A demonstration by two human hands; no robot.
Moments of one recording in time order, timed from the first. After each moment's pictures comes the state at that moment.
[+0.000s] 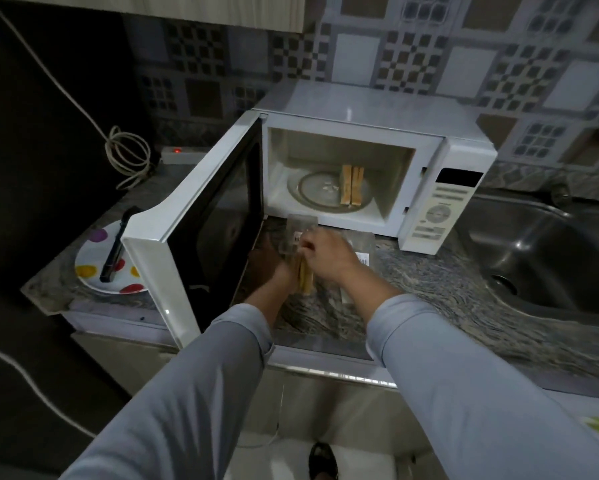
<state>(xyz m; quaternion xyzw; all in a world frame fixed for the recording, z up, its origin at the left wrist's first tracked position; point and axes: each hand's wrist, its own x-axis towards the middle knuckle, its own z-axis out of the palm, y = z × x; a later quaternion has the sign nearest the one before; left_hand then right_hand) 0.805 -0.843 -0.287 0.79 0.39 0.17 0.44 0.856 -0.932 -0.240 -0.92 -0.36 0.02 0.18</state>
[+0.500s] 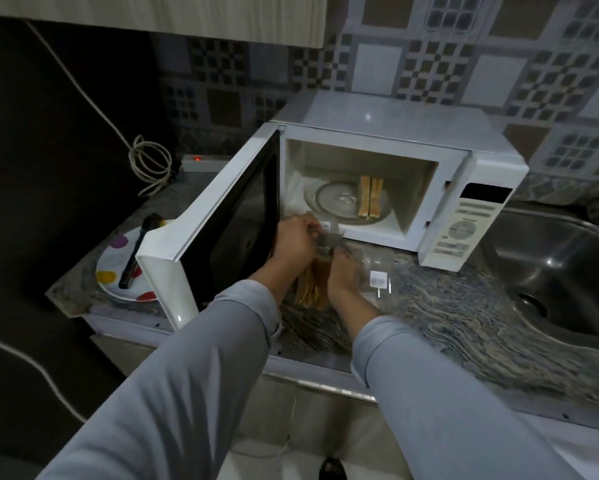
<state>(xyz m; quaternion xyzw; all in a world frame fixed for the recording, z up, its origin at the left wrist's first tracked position) 0.825 -0.829 -0.219 0.88 0.20 0.19 0.38 0.861 -0.912 -0.273 -0.95 -0.07 0.04 0.31</state>
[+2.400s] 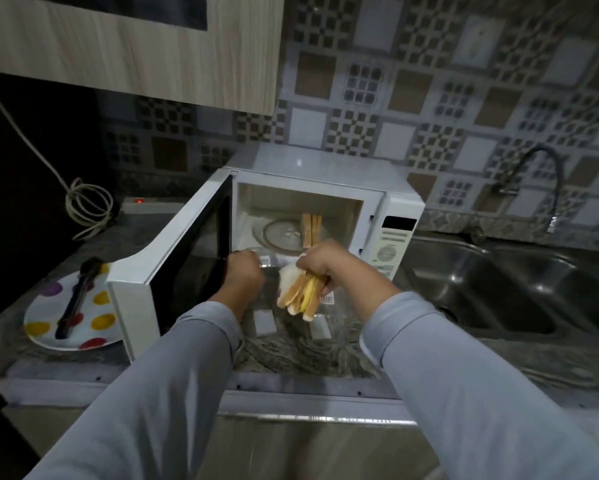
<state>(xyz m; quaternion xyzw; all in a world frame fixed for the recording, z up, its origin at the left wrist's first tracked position) 0.808 -0.817 -0.206 0.94 0.25 0.07 0.23 0.842 -0.949 -0.142 -0.93 -0.04 0.21 0.29</state>
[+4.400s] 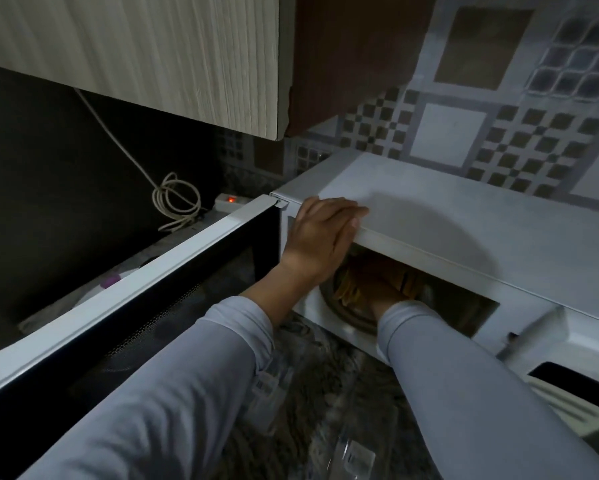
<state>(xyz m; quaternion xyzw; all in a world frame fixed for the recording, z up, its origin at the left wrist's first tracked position) 0.997 -0.771 -0.169 0.87 0.07 0.46 0.13 1.090 -0.856 -0.211 -0.92 -0.35 0.15 0.12</state>
